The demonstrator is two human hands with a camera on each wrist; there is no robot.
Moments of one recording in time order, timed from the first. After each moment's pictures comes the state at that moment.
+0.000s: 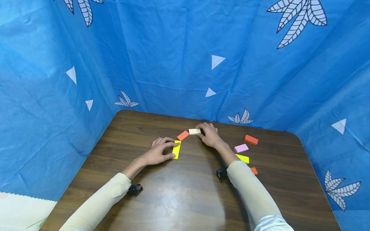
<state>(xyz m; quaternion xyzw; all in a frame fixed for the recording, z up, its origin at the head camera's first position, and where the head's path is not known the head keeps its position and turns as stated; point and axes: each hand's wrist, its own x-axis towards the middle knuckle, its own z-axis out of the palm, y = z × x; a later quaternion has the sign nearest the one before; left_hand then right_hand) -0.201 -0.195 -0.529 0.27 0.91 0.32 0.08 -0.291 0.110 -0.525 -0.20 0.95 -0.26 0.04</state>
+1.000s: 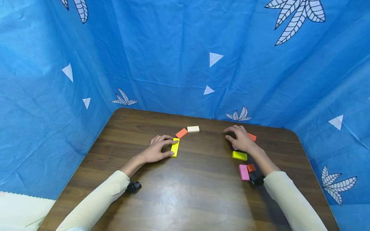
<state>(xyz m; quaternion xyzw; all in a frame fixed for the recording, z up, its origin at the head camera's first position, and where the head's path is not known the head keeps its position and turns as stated) -0.204 -0.193 -0.532 0.27 0.91 0.32 0.07 -0.260 0.248 -0.502 -0.19 0.94 -0.27 0.03</state>
